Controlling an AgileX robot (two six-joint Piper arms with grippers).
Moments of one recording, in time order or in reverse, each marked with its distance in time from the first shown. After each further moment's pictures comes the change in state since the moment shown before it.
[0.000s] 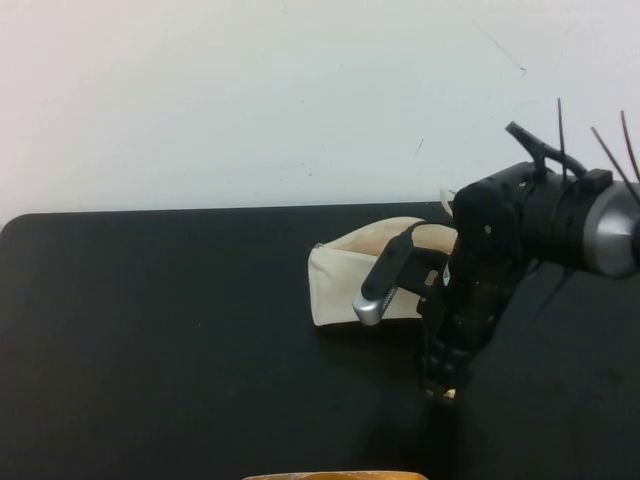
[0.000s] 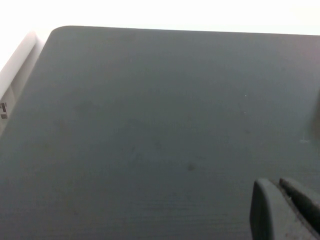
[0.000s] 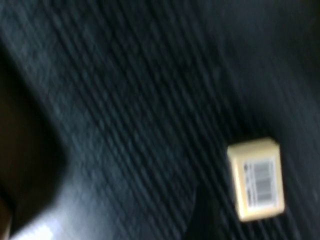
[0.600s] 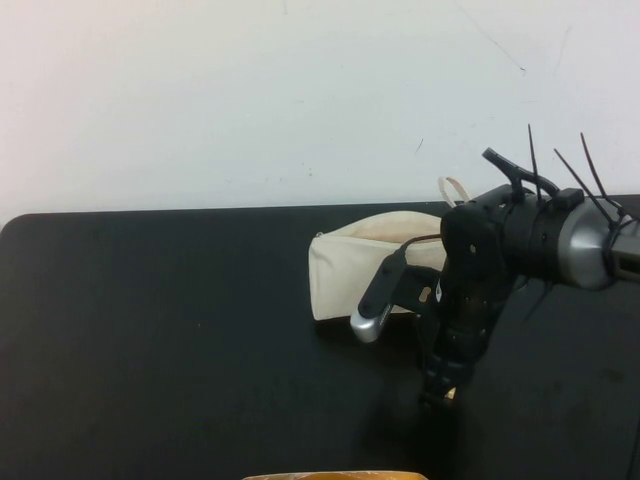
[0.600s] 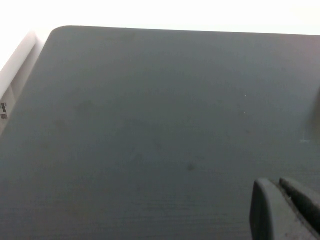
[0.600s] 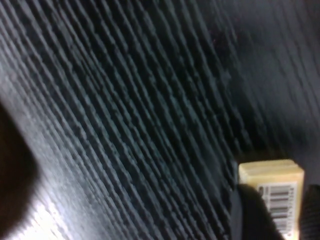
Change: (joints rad) right arm 0.000 0.064 0.000 -0.021 -0.040 -0.015; left arm 0.000 0.000 0.000 0.000 0.000 0.000
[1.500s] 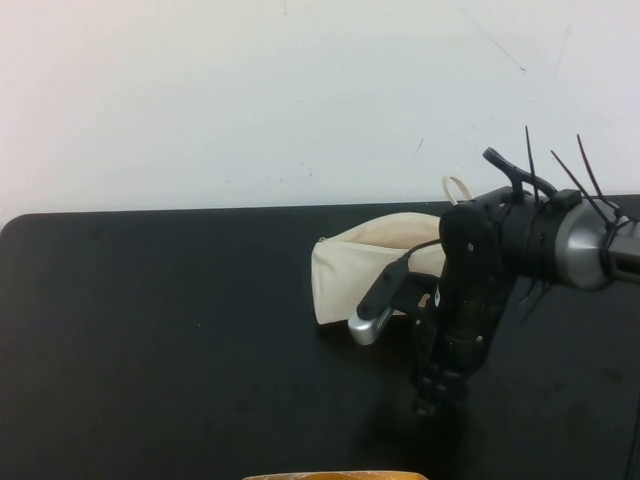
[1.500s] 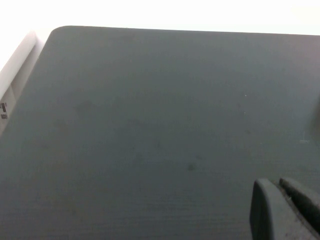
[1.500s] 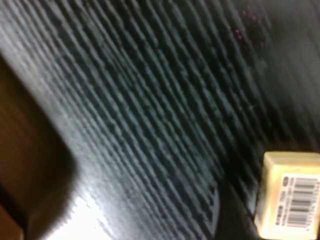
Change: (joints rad) right arm 0.000 0.009 -0.007 0.060 0.057 0.039; left arm 0.000 0.000 0.000 0.000 0.000 0.000
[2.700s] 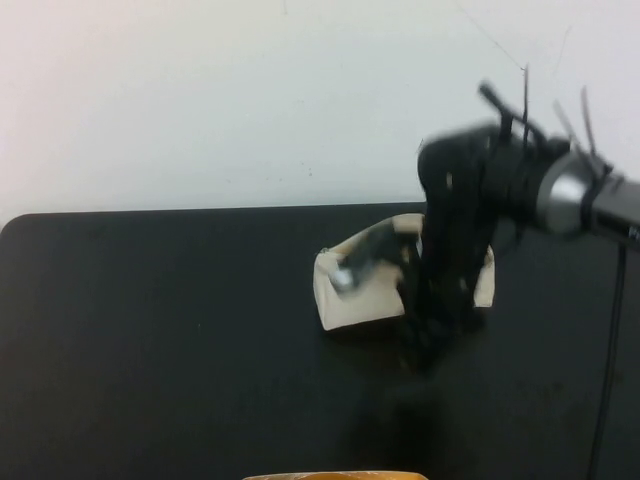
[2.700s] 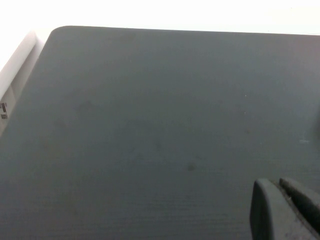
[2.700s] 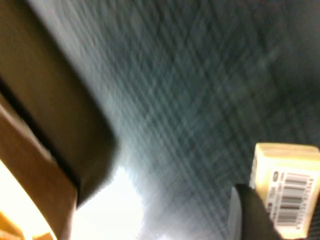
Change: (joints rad) right arm 0.000 0.055 -0.278 0.031 0.307 0.027; left arm 0.000 0.000 0.000 0.000 0.000 0.000
